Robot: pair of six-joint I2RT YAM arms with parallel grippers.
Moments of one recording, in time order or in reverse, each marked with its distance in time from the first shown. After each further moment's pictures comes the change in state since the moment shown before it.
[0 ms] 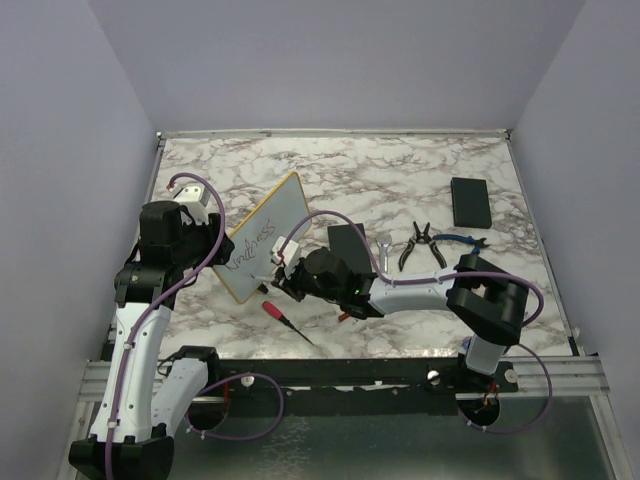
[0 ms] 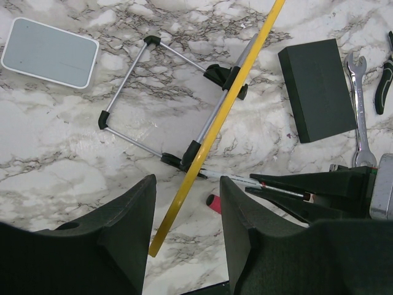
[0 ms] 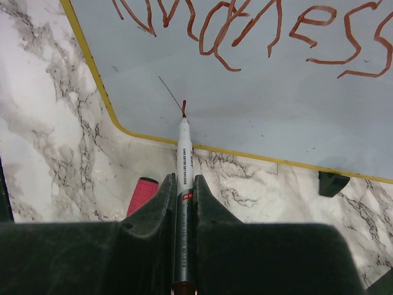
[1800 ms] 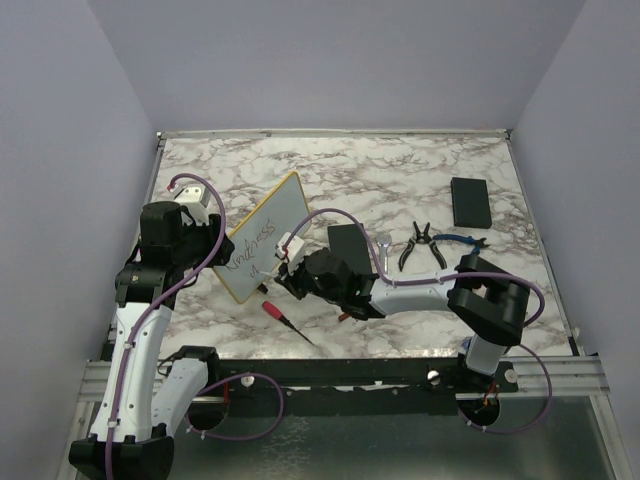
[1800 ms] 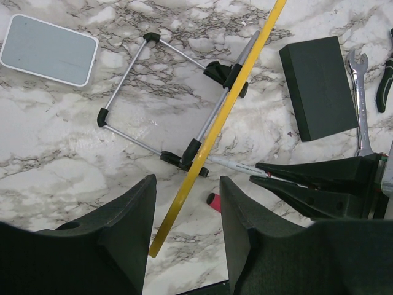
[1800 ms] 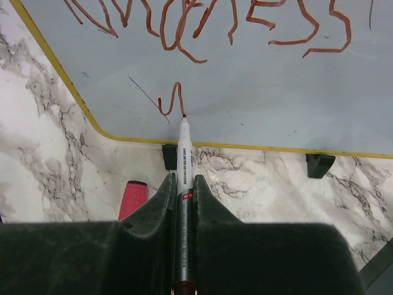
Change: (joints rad) left arm 0.000 0.000 -0.005 -0.002 0.000 0.000; right arm 0.000 -0.005 -0.012 0.004 0.090 0.076
